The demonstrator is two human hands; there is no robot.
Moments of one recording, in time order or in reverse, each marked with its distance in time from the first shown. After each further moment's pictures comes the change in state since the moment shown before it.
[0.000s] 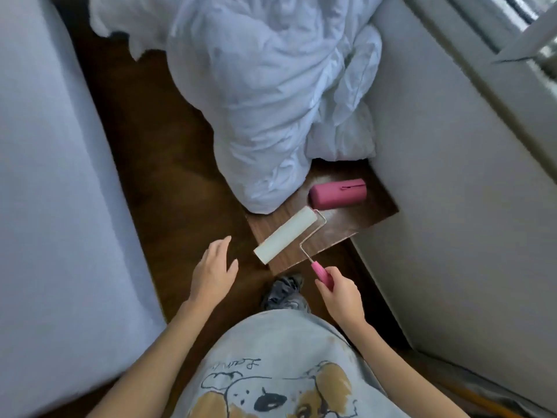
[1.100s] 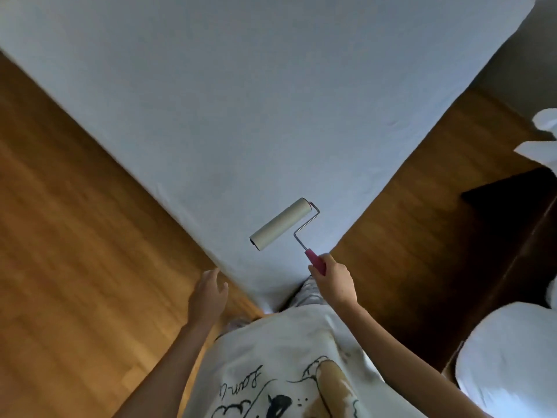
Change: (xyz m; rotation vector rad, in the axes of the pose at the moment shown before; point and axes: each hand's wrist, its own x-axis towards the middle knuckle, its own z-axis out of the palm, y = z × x) left_hand -0.257 -0.382 -0.075 -0.614 0.403 -1.211; right_hand -0.050 -0.466 0.320 -0.577 -0.623 -0.772
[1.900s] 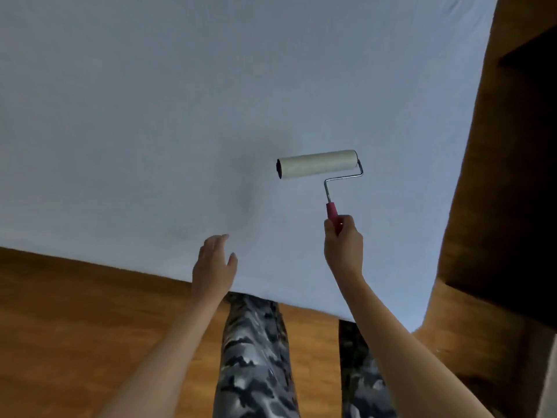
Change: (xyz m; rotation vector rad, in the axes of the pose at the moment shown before) left_hand 0.438 -0.090 -0.144 0.322 -0.217 0.465; right_hand 0.262 -0.261 0.185 0.578 0.440 0.581
